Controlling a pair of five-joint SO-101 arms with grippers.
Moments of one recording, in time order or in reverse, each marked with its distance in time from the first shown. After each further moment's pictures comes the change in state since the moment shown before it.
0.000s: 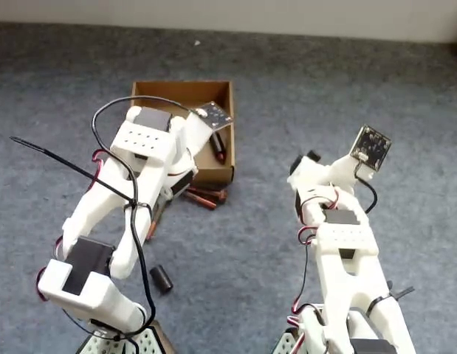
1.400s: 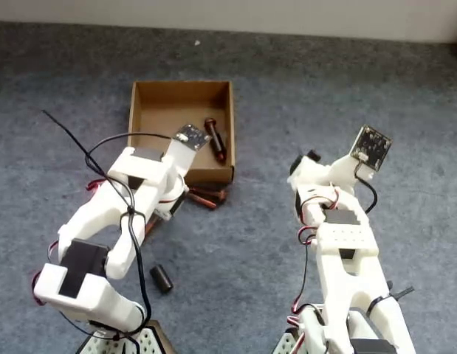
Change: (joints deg) left arm -2.3 -1.2 25.2 -28.2 8.2; right arm 0.0 0.0 0.0 0.0 0.0
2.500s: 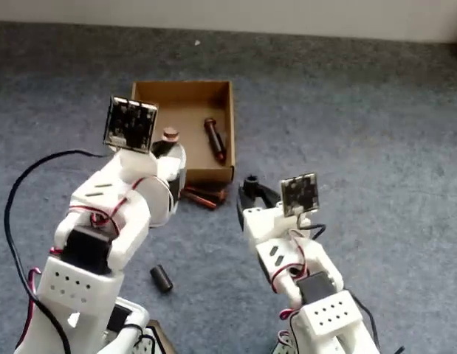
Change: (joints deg) left arm 7.1 -64.1 11.6 -6.6 23.6; right arm -23.0 -43.3 27.8 0.0 21.6
